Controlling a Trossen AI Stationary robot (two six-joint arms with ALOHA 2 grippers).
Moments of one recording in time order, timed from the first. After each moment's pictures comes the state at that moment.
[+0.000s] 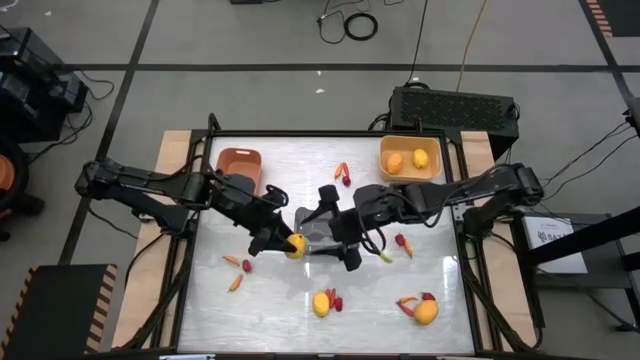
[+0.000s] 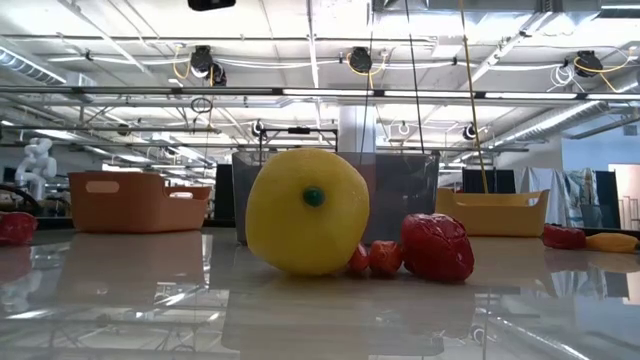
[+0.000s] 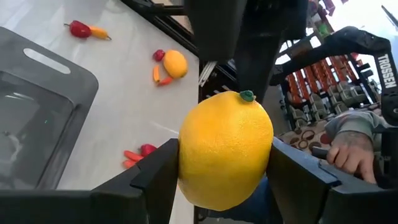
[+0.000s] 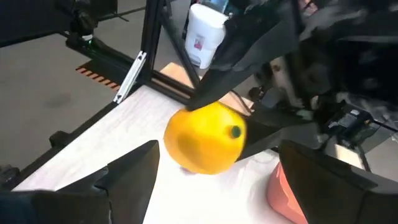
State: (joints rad) left arm -0.15 1.22 1.12 -0.31 0.31 -0.75; right arm 0.19 1.60 1.46 -0.18 -0.06 -0.33
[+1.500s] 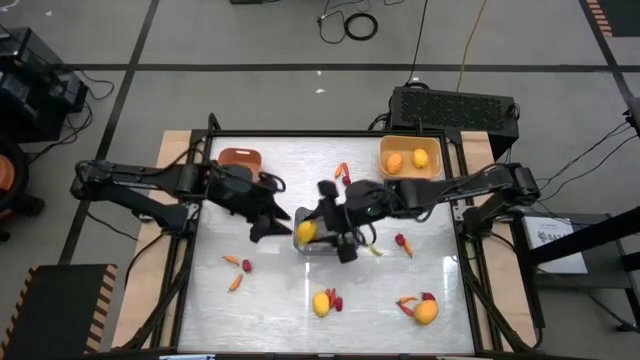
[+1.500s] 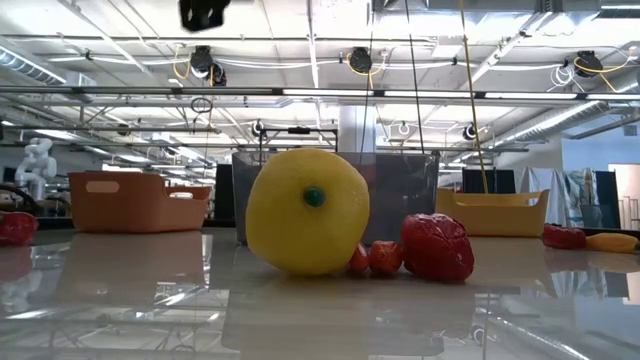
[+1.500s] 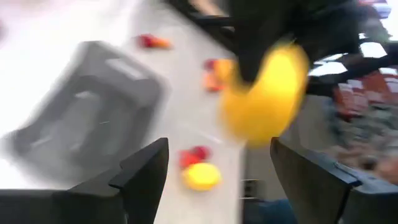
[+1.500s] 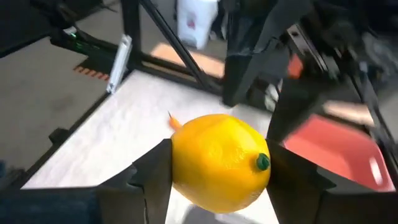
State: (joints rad) left arm -0.05 1.16 1.12 -0.52 0.21 -0.67; right arm 0.13 1.60 1.46 -0.27 -0.07 -0.18
